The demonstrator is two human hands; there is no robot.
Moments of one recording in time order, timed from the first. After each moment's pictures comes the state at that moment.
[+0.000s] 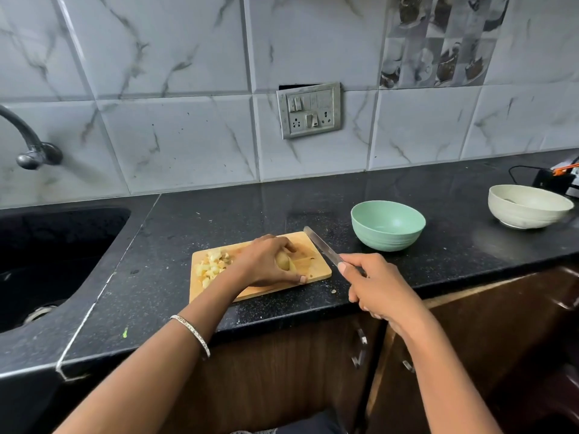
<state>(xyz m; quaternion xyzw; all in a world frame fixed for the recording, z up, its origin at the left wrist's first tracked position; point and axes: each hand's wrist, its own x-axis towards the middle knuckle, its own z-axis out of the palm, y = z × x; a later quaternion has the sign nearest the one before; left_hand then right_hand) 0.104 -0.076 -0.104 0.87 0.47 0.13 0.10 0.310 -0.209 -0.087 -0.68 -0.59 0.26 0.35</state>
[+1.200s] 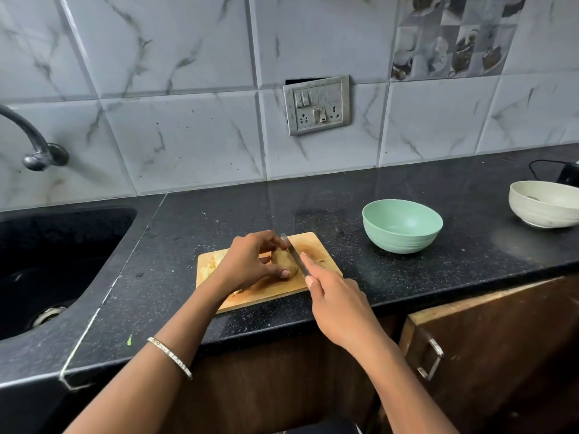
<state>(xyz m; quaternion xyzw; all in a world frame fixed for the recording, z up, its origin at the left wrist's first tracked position) 0.073 -0.080 -0.100 0.79 0.46 0.30 0.26 0.242 -0.203 -0.100 -0.67 -0.65 0.21 0.27</state>
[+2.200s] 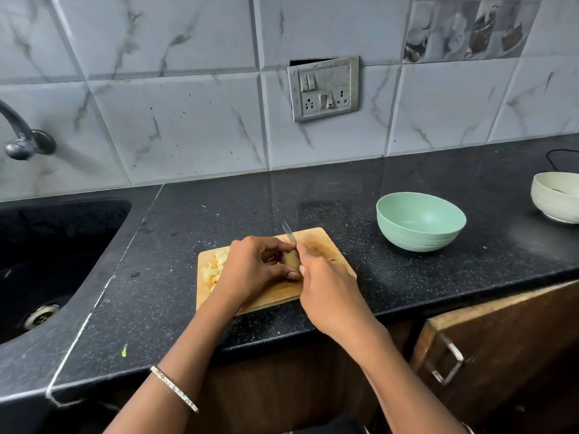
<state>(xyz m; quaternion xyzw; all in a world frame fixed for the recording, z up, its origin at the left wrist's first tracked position) 0.074 -0.080 -0.119 0.75 0.46 0.39 0.28 0.214 -0.170 -0.092 -0.69 -0.66 0.18 0.24</state>
